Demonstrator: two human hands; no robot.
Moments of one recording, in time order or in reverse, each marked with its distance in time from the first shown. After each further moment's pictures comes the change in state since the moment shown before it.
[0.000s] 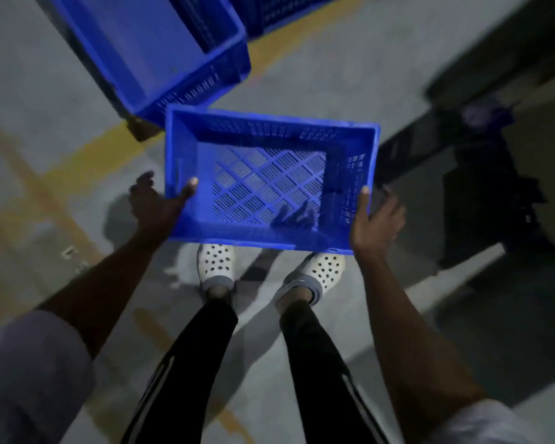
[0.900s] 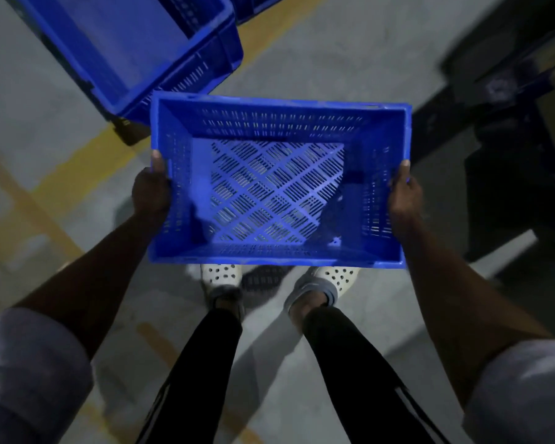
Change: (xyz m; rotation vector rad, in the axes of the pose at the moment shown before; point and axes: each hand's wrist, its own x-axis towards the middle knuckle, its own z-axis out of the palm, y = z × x) left_hand 0.072 0.004 0.023 -0.012 -0.036 -0.039; right_hand 0.092 0.041 0.025 0.213 -0.243 0.374
